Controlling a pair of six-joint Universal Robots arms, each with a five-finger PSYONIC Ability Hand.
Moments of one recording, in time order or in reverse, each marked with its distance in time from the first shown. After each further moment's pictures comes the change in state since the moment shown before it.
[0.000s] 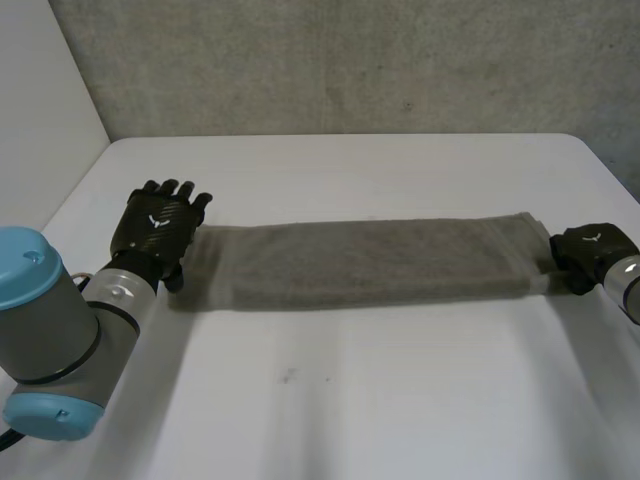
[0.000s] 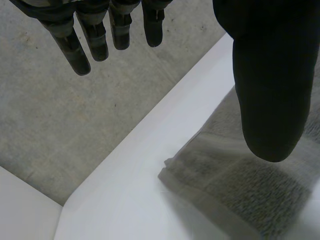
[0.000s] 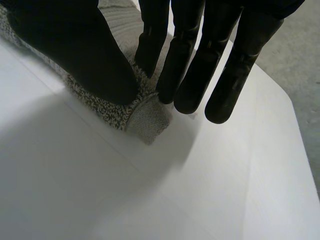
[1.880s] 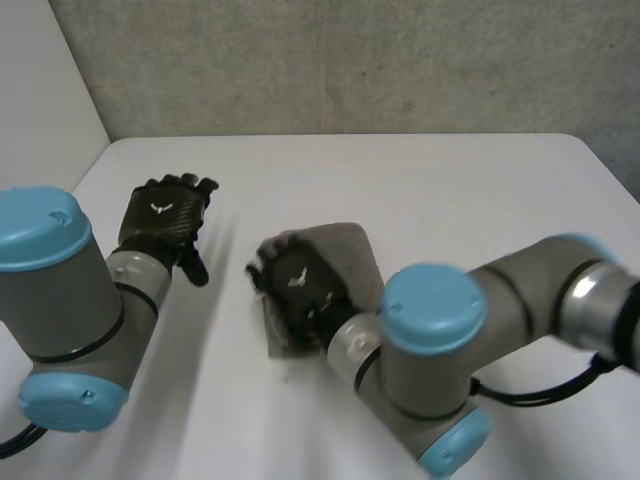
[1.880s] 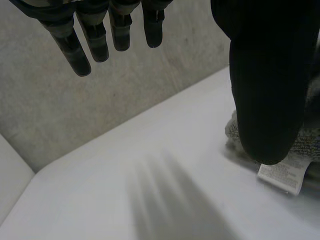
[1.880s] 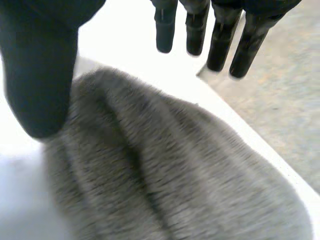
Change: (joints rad) left arm -0.124 -0.002 0.169 -0.233 -0.199 -0.314; right arm 0.901 0.022 -0.048 -0.236 0.111 0.227; left_hand 0.009 0.013 0.011 0.011 0.000; right_hand -0.697 -0.875 -0.879 -0.894 -0.824
